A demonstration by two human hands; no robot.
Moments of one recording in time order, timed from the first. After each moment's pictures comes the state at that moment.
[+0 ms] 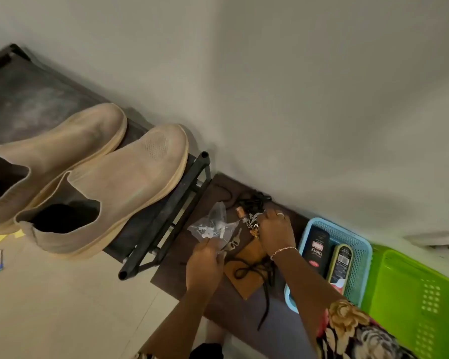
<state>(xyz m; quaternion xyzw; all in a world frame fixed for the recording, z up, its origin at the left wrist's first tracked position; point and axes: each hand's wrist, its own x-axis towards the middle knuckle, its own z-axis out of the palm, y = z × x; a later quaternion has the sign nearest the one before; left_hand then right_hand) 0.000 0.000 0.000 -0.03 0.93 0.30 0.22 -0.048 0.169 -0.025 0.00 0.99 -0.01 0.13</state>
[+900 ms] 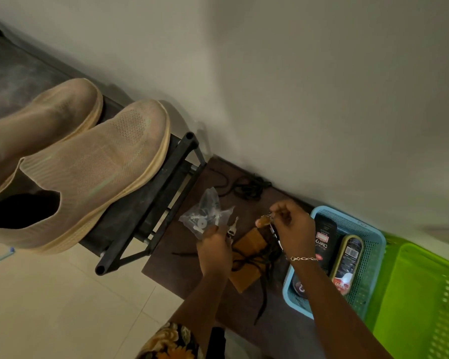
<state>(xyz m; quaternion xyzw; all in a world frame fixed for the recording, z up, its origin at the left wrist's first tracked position) -0.006 0.044 -0.055 -0.08 0.95 0.25 0.20 -0.029 0.194 -0.005 0.20 0.87 -0.45 0.00</state>
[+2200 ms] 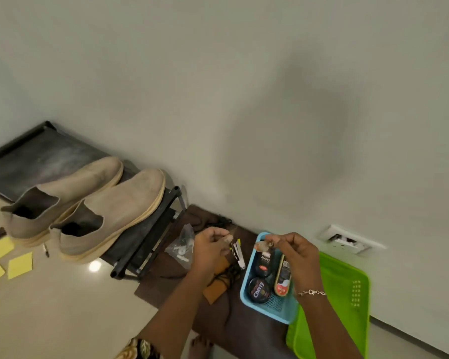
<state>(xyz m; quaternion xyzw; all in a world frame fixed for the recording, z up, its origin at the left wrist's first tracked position) 0.004 0.086 0.136 -0.15 0.68 0.70 0.18 0.063 0.238 0.193 0.26 0.68 -0.68 -0.09</state>
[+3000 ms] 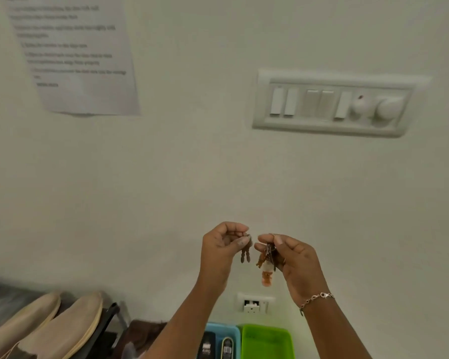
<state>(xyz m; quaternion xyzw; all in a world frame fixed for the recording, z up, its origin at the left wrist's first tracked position) 0.081 0.239 0.446 0.21 0.56 0.79 0.12 0.162 0.356 0.447 0.14 0.59 -0.75 -0.25</state>
